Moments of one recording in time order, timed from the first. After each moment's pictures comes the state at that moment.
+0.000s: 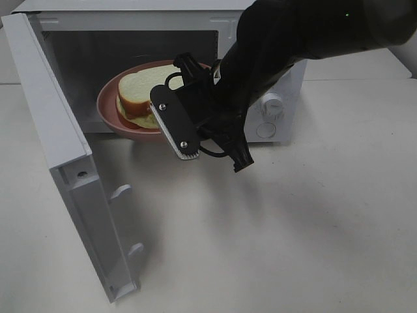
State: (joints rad) left arm 0.02 0.00 -0.52 0.01 1.07 -0.02; right arm 0.69 1.86 -1.24 0.01 0.39 -1.51
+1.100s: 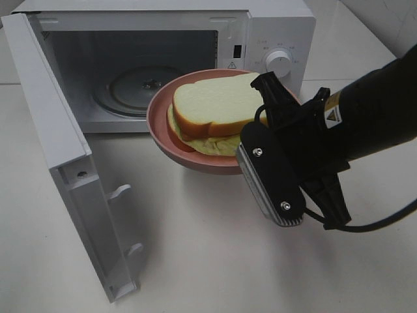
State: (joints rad) left arm 0.02 0.00 -0.52 0.01 1.07 -0.02; right arm 0.69 1.40 -0.75 -0.02 0.31 -1.43
